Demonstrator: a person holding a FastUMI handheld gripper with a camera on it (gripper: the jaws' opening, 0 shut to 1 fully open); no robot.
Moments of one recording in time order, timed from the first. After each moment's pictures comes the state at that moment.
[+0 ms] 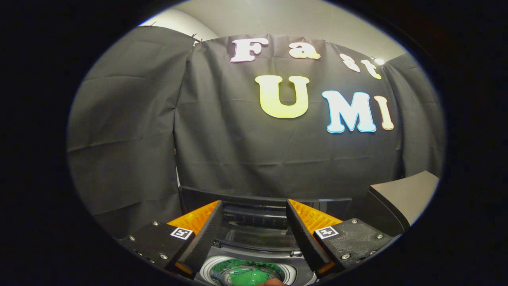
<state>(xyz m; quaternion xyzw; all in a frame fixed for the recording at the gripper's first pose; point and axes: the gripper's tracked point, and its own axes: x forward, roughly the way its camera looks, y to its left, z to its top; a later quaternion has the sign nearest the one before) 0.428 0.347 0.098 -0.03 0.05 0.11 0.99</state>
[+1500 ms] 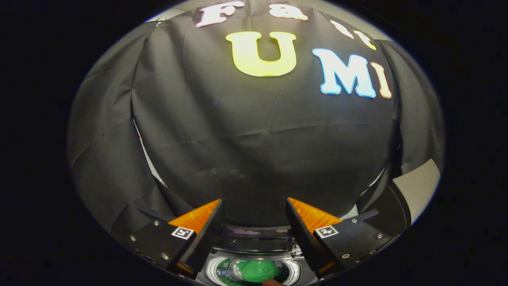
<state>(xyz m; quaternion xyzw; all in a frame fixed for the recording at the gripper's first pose) 0.527 0.337 0.068 -0.01 0.22 0.04 0.97</state>
